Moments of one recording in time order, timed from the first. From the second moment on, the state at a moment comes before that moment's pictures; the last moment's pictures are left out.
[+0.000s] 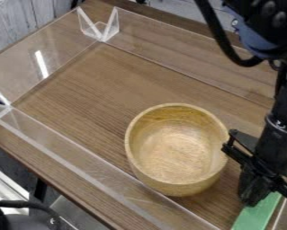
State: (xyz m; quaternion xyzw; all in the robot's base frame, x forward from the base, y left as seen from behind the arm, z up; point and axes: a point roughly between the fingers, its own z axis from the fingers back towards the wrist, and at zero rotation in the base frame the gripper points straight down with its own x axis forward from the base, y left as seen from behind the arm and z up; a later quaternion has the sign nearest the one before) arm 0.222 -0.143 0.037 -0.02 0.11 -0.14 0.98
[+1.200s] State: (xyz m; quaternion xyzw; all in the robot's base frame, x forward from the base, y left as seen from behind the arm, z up) arm 0.222 -0.139 0.049 -0.02 0.09 -0.12 0.99
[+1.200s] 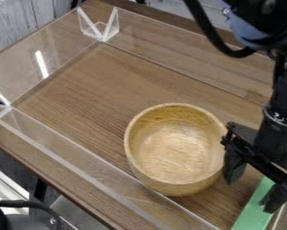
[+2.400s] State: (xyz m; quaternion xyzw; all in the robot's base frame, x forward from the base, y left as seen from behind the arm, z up) arm 0.224 -0.151 0.030 -0.04 0.07 -0.12 0.99
